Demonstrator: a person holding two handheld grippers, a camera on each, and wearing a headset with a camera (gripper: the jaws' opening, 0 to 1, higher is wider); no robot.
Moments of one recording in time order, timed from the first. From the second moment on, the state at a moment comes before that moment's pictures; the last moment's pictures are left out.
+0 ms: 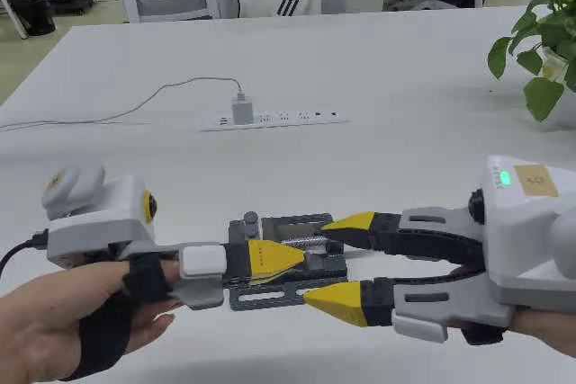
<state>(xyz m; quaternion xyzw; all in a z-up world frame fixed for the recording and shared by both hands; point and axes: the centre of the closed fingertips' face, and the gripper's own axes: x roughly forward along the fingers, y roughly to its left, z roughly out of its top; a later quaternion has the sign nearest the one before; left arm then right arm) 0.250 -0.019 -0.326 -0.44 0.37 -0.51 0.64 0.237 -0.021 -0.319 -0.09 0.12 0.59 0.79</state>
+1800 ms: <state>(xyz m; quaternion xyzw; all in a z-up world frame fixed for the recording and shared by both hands) 0.214 -0.017 -0.305 -0.54 0.38 -0.55 0.51 0.204 -0.008 -0.299 -0.03 0.12 0.66 0.74</state>
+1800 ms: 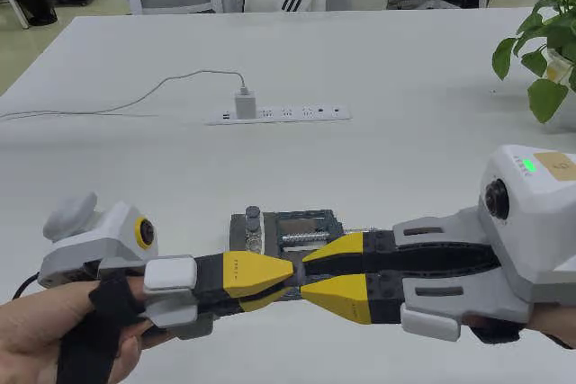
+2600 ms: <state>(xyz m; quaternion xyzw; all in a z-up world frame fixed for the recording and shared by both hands) 0.218 -0.015 -0.331 -0.44 0.36 -0.55 0.61 0.208 -0.010 -0.317 -0.02 0.18 0.65 0.74</state>
